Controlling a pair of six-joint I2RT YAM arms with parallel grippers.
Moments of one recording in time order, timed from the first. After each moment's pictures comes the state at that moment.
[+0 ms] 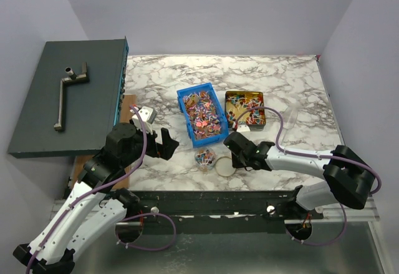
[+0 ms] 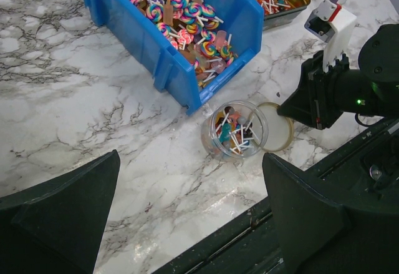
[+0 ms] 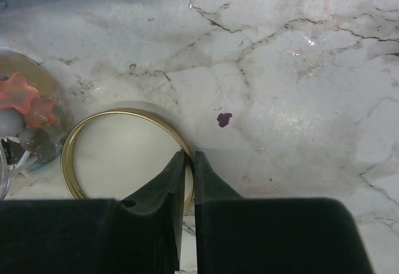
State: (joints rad) left arm -0.58 0.59 0.78 -0.61 0.08 -0.29; right arm 0.93 1.40 0.66 -0.34 0.32 0.71
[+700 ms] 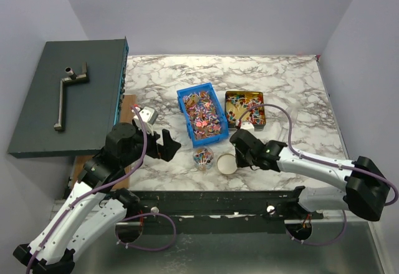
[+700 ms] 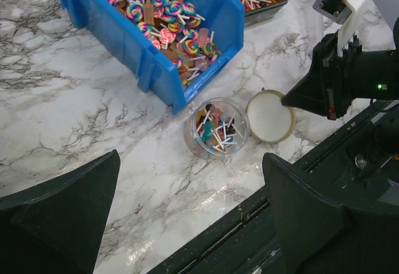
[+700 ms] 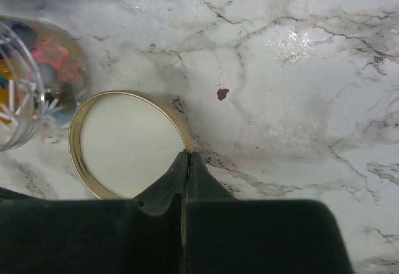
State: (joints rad) left arm -0.58 0.59 0.78 -0.60 0.13 -0.29; right arm 0.93 1.25 0.68 -0.47 0.29 0.65
